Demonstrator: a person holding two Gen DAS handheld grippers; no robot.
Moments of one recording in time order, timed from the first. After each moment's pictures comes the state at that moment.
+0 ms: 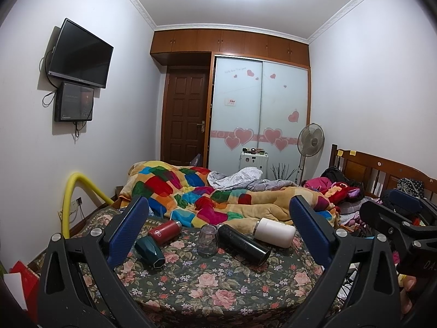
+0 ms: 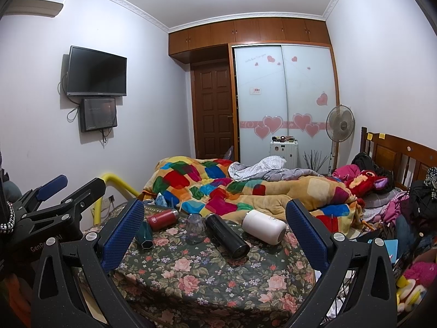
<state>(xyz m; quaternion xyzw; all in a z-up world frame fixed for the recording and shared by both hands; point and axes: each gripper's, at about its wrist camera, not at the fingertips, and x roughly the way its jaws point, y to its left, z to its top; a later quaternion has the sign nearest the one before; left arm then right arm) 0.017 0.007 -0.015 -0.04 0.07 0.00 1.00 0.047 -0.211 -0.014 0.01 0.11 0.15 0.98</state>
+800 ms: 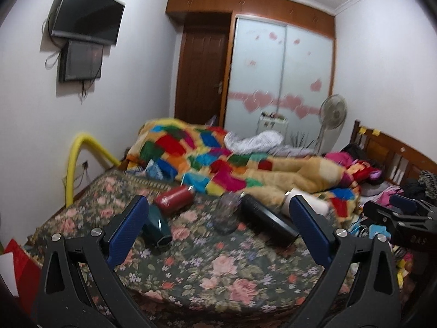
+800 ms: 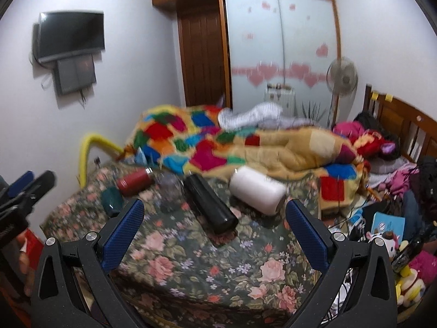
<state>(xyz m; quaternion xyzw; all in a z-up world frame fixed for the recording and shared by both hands) 0.129 0.046 -0.083 -0.07 0.19 0.05 0.98 0.182 -0.215 -0.084 0.00 0.27 0.14 0.95</state>
